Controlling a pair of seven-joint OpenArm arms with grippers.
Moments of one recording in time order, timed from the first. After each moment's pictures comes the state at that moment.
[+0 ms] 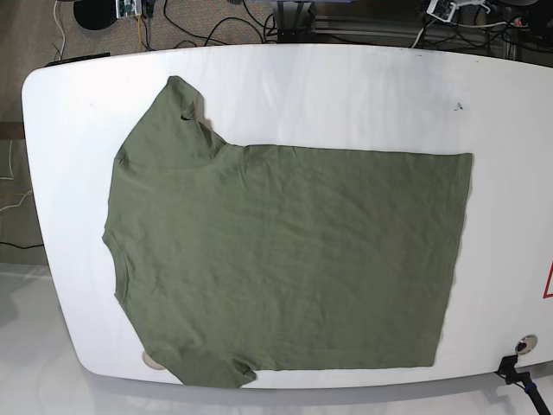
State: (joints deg) left arm 66.0 -18.8 -10.3 108.8 -2.2 -16.0 4.1; right arm -65.9 13.3 9.2 107.9 9.9 2.2 -6.7
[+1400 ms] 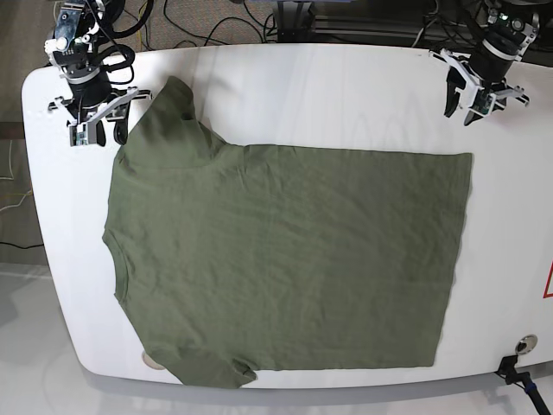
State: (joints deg) left arm 44.6 -23.3 -19.7 113.6 -9.5 -21.9 15.9; right arm -31.2 13.5 26.1 114.4 20.5 17.2 -37.0
